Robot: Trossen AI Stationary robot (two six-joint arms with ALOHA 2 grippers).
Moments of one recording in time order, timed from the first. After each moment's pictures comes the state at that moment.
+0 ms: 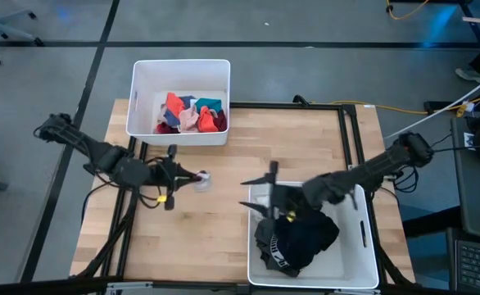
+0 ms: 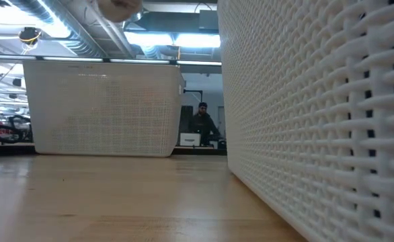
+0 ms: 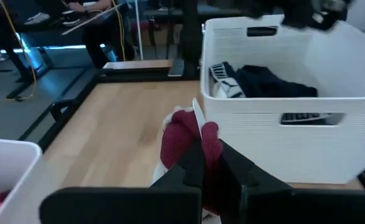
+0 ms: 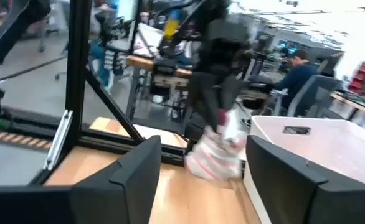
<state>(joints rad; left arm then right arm) -0.46 0.93 0.88 -0.32 -0.56 -0.12 0.42 1.52 1.16 0.35 0.42 -0.25</state>
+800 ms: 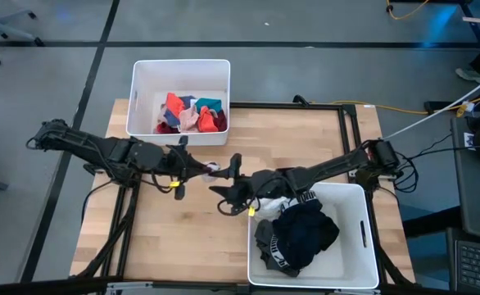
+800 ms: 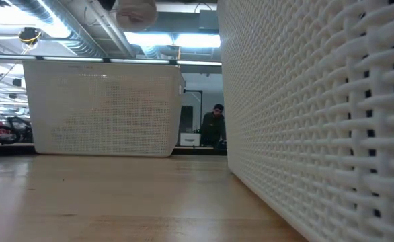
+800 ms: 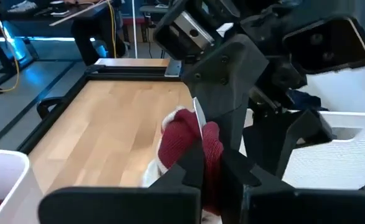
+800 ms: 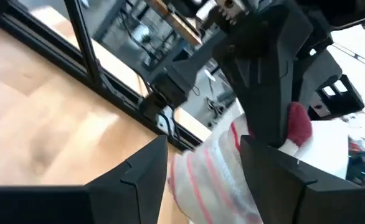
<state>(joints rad) -0.27 0.97 0.88 -0.25 -0.33 -0.09 0.25 1.84 1.38 0.29 0.40 -0.69</state>
